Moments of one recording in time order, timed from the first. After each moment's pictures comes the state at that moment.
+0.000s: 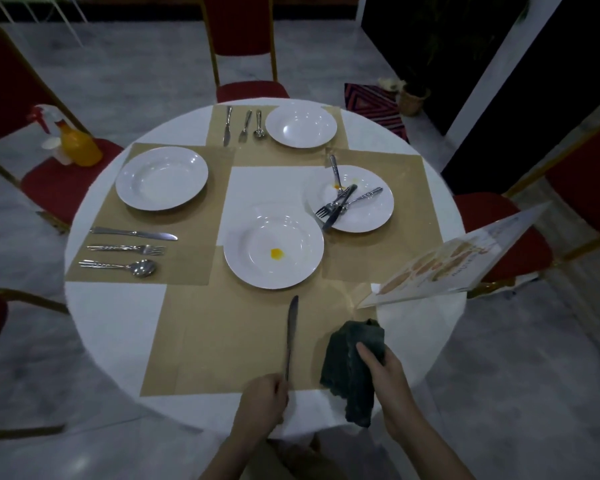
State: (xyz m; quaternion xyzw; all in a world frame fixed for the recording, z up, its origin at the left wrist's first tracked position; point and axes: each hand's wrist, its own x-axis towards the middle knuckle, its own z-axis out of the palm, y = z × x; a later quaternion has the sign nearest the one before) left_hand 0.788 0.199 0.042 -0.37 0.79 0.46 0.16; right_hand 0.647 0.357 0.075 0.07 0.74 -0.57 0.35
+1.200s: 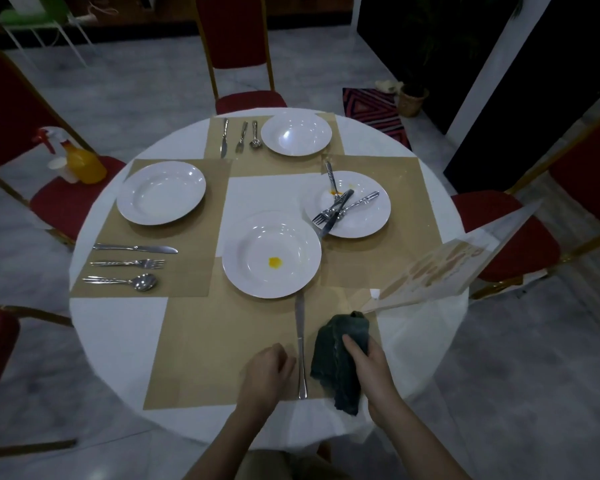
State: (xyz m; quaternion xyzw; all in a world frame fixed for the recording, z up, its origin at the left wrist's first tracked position) left_hand 0.749 0.180 0.042 -0.33 0.88 0.34 0.04; right_hand 0.641 0.330 0.076 0.07 0.69 -0.62 0.36
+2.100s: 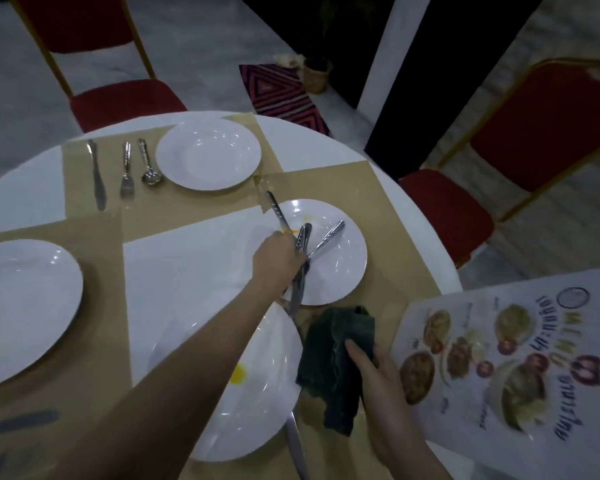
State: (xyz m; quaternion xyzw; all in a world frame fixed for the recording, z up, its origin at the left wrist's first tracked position) left_hand 0.379 0.026 0.056 -0.12 0.96 0.26 0.05; right_hand 0.514 0.215 0.088 0.25 0.67 -0.66 0.24
